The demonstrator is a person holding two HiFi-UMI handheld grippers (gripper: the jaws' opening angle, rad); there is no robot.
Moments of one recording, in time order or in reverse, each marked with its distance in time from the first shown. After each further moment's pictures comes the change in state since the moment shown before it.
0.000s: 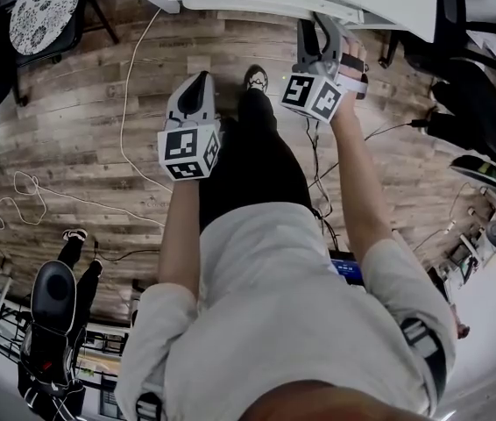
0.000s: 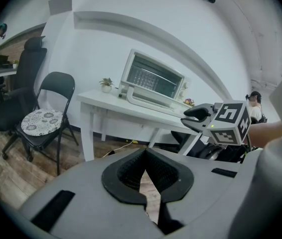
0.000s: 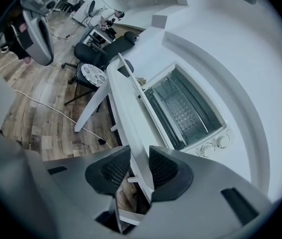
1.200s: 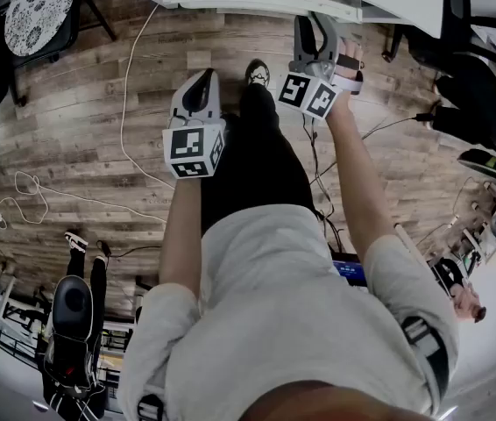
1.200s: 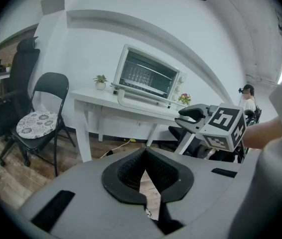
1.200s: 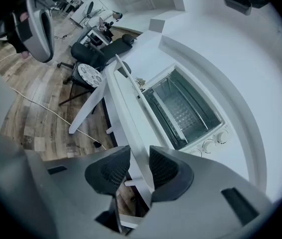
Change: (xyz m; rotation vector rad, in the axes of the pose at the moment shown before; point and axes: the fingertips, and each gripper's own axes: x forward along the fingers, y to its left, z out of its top) left arm 0.015 -0.008 -0.015 0.057 0.016 -0.030; right arm 0.009 0.021 -0.013 0.018 -0.037 -0.073
